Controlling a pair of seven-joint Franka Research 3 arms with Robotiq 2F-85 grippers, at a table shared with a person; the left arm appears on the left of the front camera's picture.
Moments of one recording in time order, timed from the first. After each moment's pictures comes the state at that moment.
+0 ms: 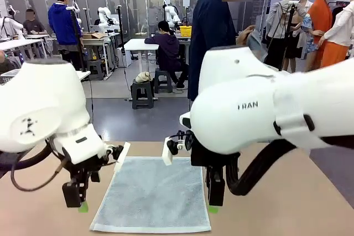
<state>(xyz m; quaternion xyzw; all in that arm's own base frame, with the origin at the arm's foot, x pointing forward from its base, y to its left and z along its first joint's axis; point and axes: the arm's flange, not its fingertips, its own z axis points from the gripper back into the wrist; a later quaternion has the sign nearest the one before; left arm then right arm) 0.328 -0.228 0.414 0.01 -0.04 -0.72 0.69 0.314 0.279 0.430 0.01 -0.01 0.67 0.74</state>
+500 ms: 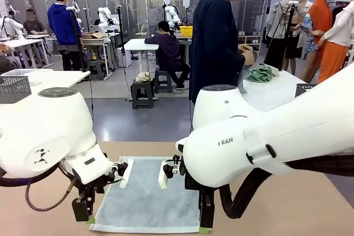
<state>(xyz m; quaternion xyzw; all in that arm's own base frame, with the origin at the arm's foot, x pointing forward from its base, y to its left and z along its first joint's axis) 0.342 -0.232 0.358 0.02 -0.05 -0.71 0.70 0.326 0.292 0.356 0.03 0.00 0.67 0.74</state>
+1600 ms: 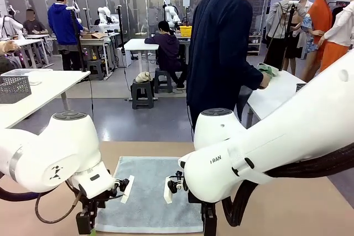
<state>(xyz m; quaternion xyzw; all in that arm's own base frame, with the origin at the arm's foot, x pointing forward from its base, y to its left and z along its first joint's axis) 0.357 -0.225 0.303 0.01 -0.02 -0.72 0.70 0.347 0.282 0.301 0.03 0.01 0.69 0.73</state>
